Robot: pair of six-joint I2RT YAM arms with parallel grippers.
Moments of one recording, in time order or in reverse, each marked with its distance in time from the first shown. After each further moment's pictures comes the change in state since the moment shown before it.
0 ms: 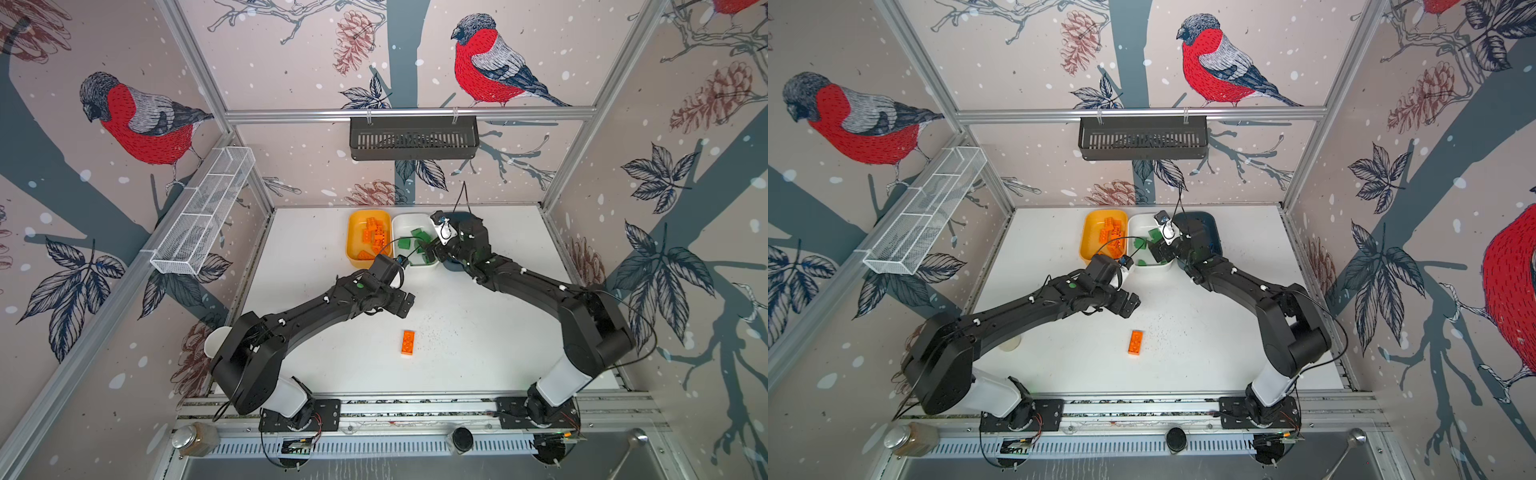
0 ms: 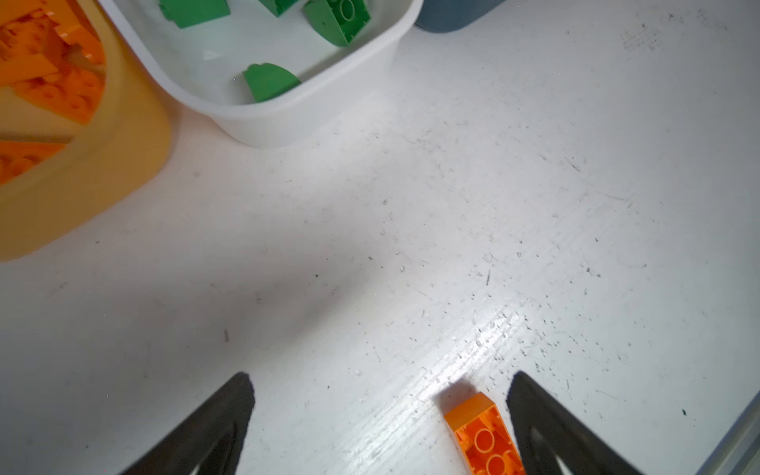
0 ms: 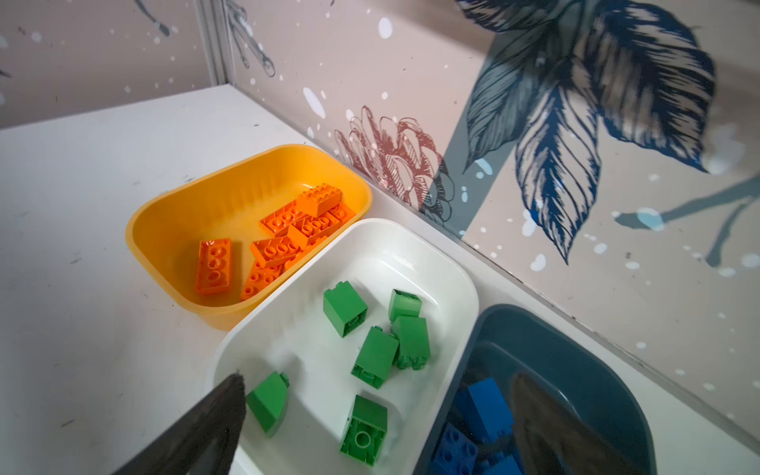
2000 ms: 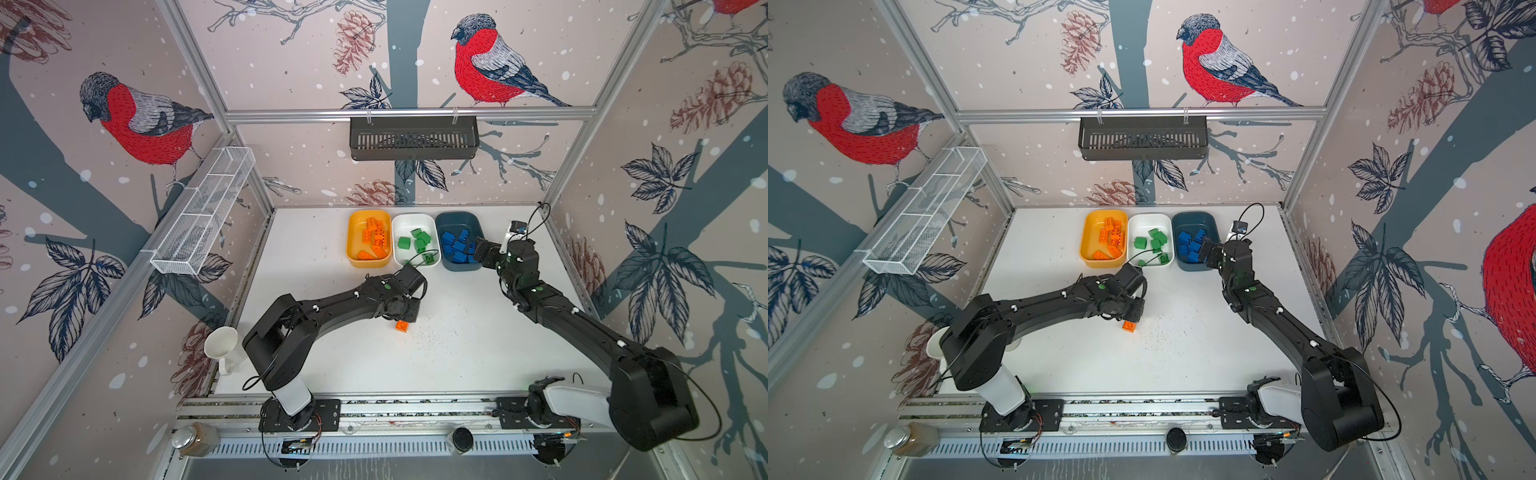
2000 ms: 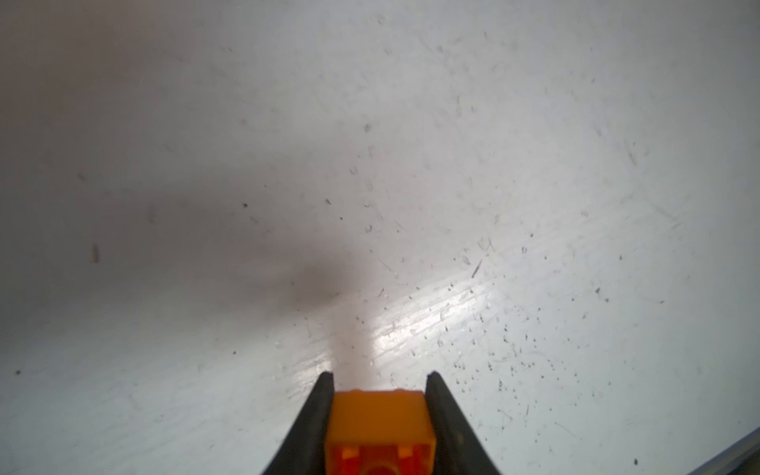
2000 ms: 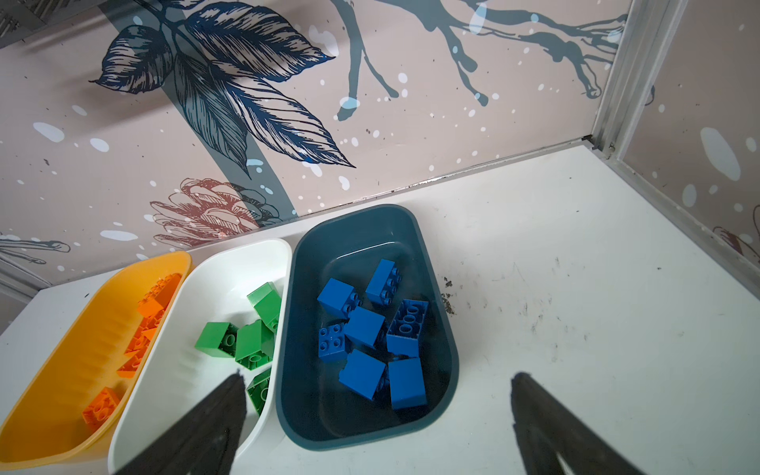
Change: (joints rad) left arm -0.091 0.172 0.137 -0.119 -0.091 -0.351; right arm -0.184 -0.367 -0.304 -0.065 0.305 0.591
